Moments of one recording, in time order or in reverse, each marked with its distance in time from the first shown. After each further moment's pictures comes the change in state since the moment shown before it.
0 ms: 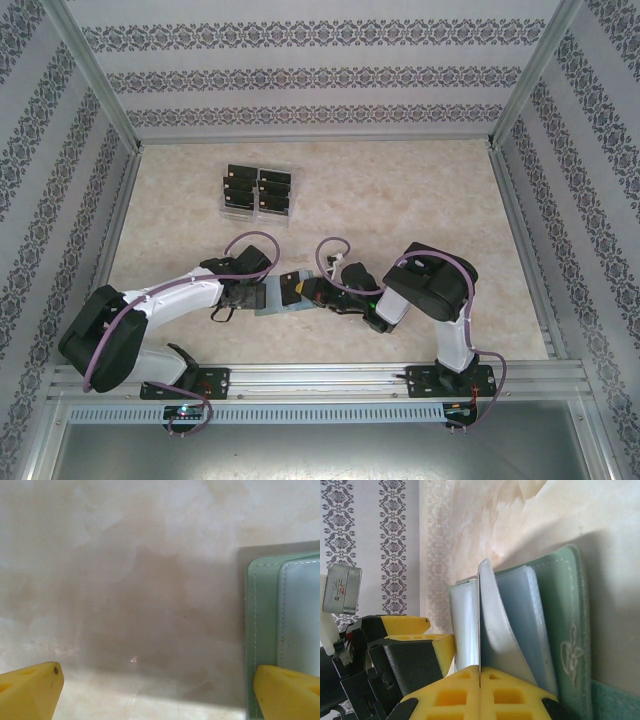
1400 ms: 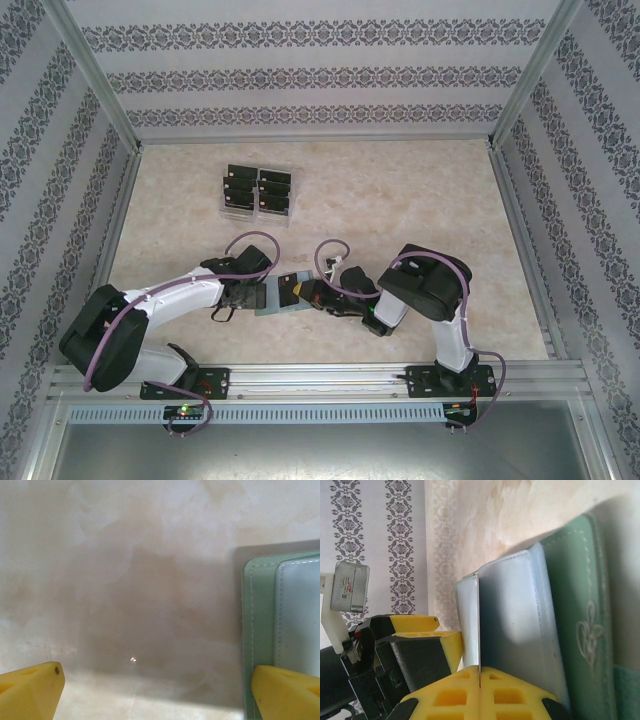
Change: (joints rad) left arm 0.000 0.004 0.000 0.006 0.006 0.000; right arm 0.026 0.030 -0.014 0.074 0.034 0.068
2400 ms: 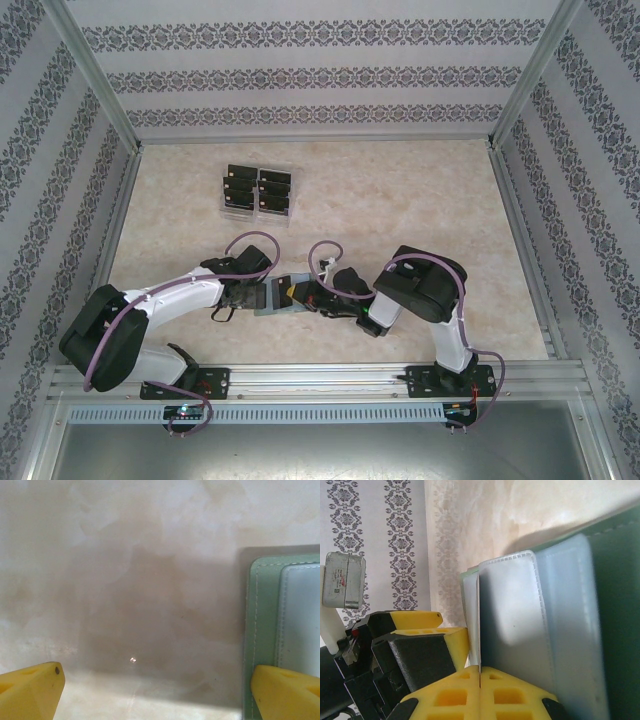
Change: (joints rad) left arm 0.000 0.000 0.000 0.000 0.000 0.000; right arm 0.041 0.019 0.052 -0.028 0.008 0.031
